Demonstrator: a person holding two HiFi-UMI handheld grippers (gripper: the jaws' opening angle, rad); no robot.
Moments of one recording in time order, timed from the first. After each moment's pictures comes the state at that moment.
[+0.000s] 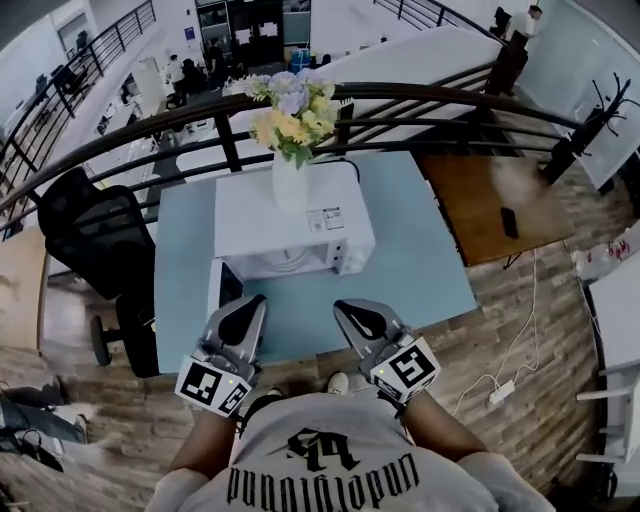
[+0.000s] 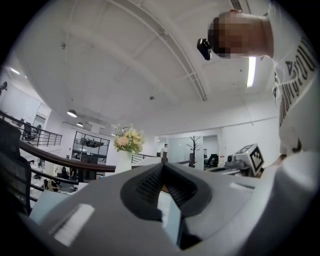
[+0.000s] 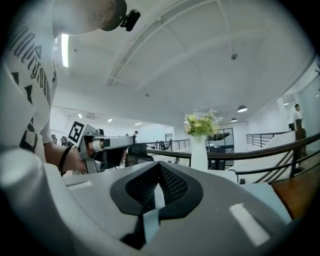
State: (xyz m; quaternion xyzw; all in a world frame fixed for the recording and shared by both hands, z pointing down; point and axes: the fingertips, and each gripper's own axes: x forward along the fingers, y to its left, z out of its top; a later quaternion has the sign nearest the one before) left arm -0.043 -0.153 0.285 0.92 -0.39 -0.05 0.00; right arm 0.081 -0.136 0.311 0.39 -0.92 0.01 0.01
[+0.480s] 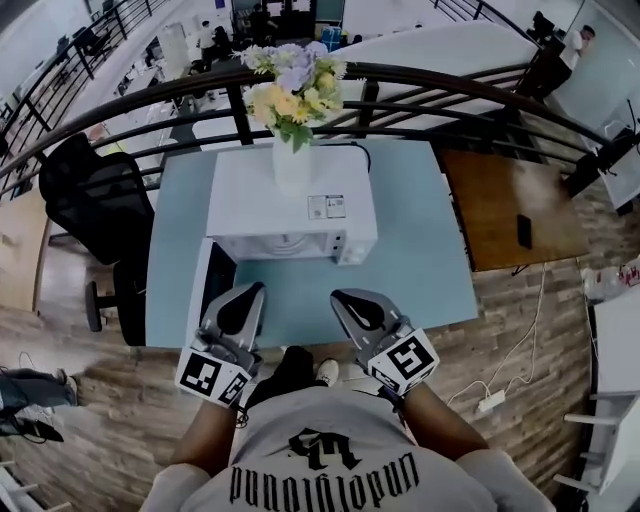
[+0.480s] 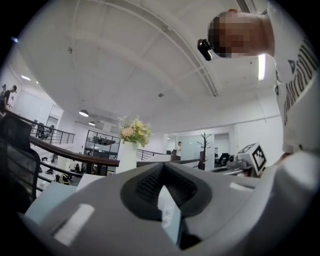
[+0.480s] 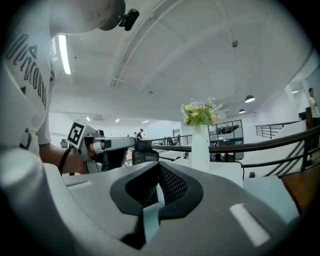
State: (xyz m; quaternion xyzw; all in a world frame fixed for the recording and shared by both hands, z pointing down) left arm -0.016 -0.173 0.313 0.89 -0.45 -0.05 0.02; right arm 0.107 -0.165 0.340 0.33 -0.94 0.05 0.02
